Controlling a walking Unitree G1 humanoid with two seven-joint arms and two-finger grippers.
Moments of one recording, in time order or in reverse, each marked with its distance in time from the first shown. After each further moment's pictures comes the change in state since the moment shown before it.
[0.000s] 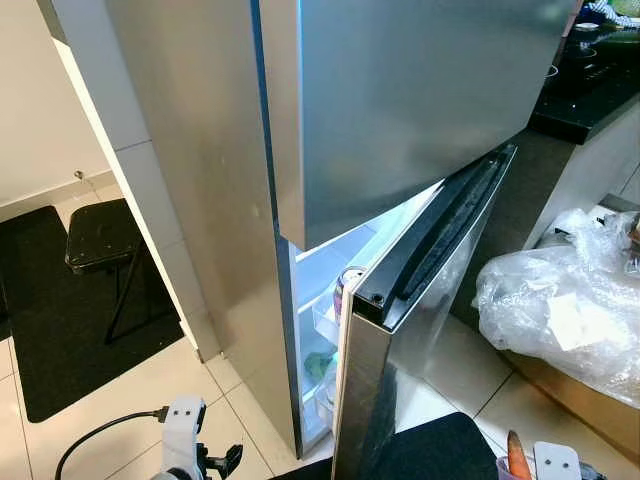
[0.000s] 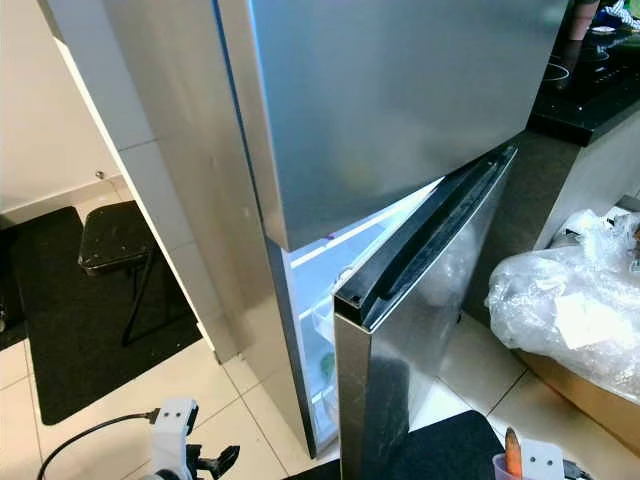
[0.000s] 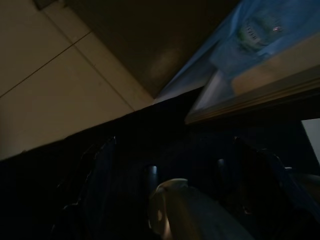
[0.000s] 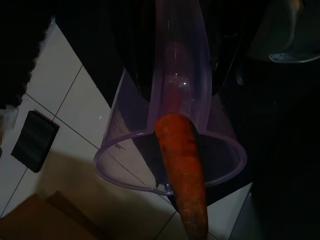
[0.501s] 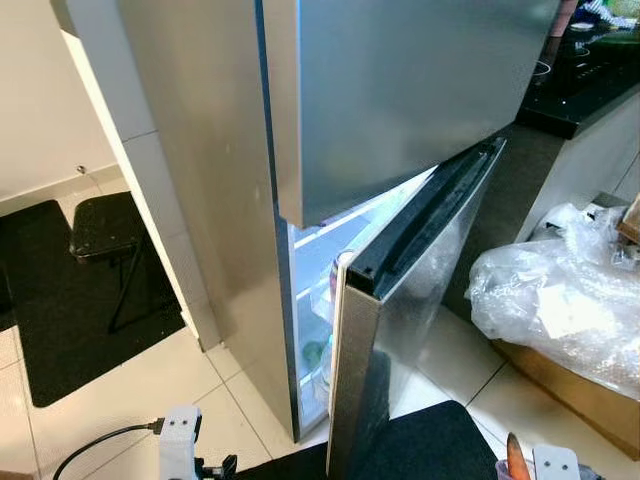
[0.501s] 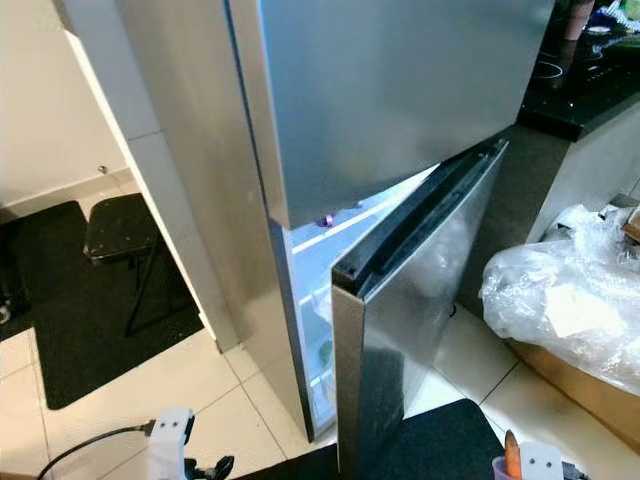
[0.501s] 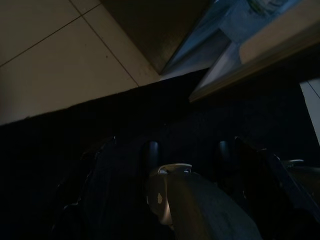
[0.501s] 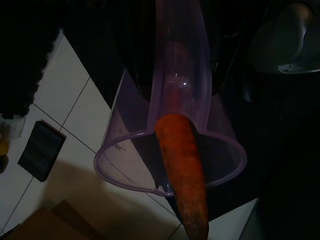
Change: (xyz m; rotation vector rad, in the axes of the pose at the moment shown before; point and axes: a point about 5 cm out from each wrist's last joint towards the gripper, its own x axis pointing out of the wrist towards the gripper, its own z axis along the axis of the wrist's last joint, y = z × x) left arm -0.001 0.000 -0.010 -0.033 0.032 0.052; right arm 0.000 0.002 -0.001 -0.008 0.006 0.009
